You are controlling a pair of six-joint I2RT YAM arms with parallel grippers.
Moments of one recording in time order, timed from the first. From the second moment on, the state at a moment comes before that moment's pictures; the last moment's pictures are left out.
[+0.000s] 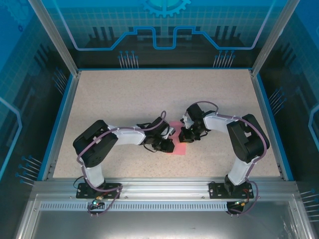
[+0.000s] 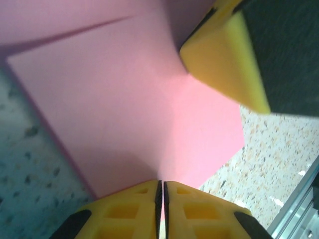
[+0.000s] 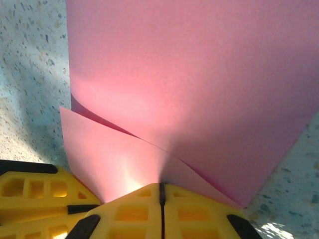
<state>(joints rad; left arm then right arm) -0.78 1.81 0.92 -0.20 0.45 -0.56 0.44 1.77 0.94 -0.56 -0.49 0.34</state>
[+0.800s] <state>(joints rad) -0.64 1.70 0.84 -0.09 0.53 -0.62 0.31 1.37 0.74 -0.48 -0.44 0.36</state>
